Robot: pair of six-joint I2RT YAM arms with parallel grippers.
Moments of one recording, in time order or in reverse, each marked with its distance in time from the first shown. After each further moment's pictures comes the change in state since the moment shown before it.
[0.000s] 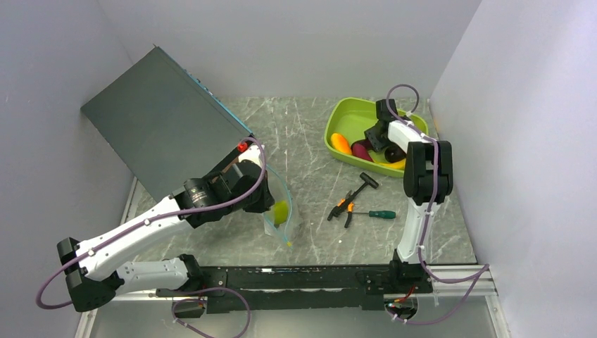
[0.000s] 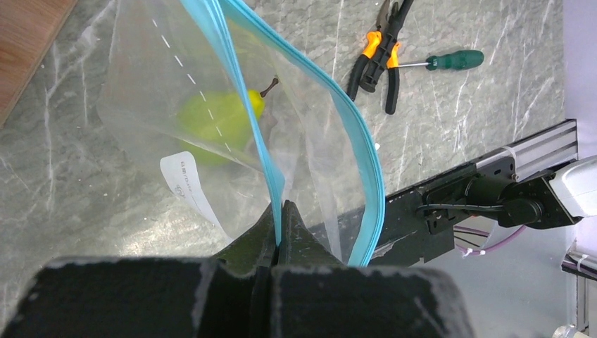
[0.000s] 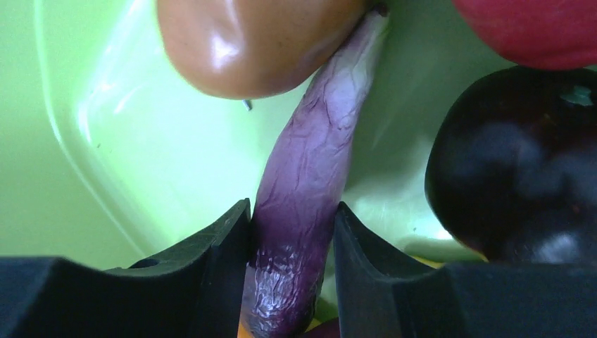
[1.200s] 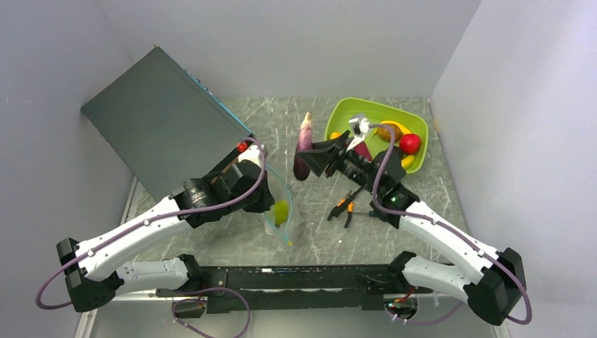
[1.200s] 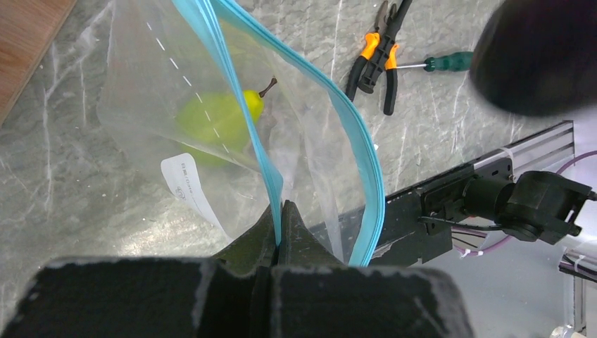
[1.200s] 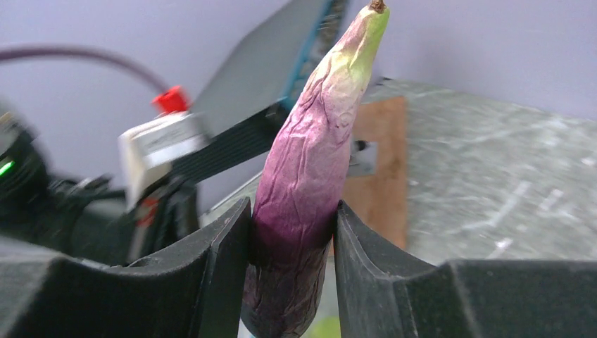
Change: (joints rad) left arm 0.000 0.004 0.000 0.002 -0.001 -0.003; right arm 0.605 -1.054 -0.731 0.883 -0.468 -0.651
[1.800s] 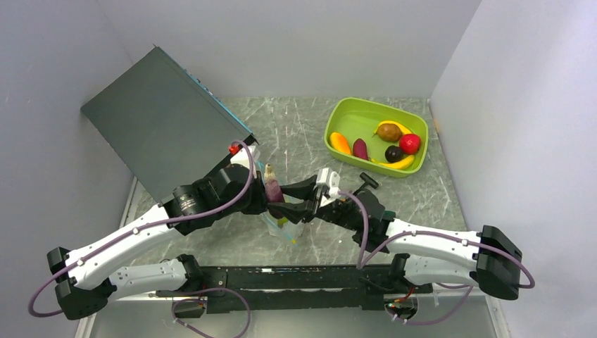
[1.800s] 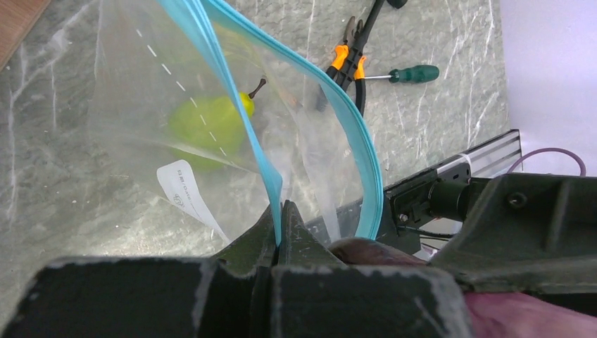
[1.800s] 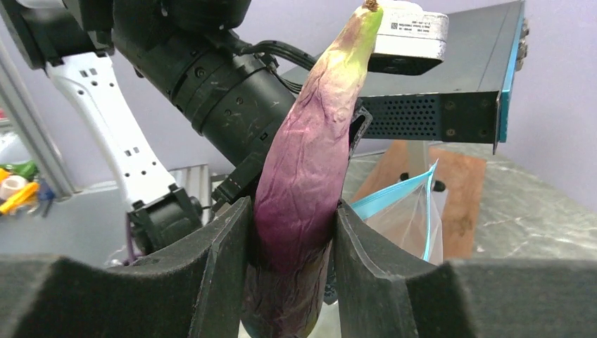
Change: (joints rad) left arm -0.001 -0.090 -0.062 0.071 0.019 -0.044; right arm 0.457 0.023 -0.228 0.405 0.040 -0.368
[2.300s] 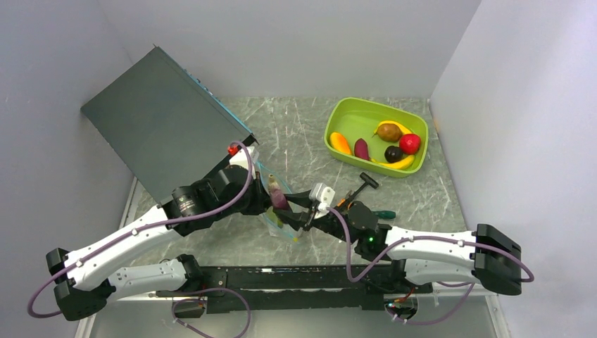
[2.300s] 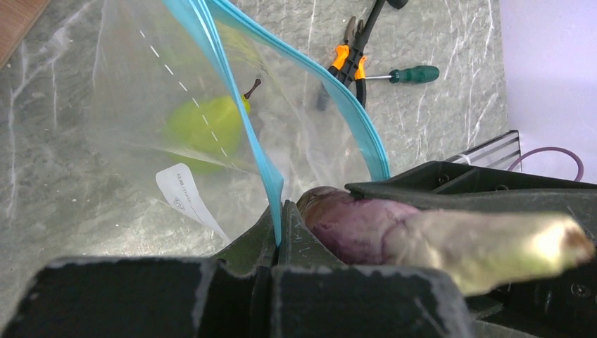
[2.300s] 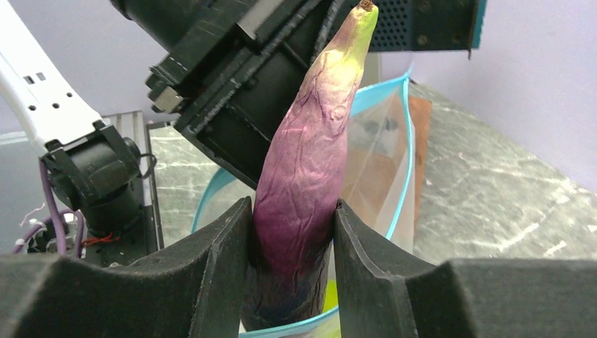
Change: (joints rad) left arm 0.000 -0.016 -0.013 0.004 -0.004 -0.006; right arm 0.099 0.009 -0.119 0.004 0.230 -0.173
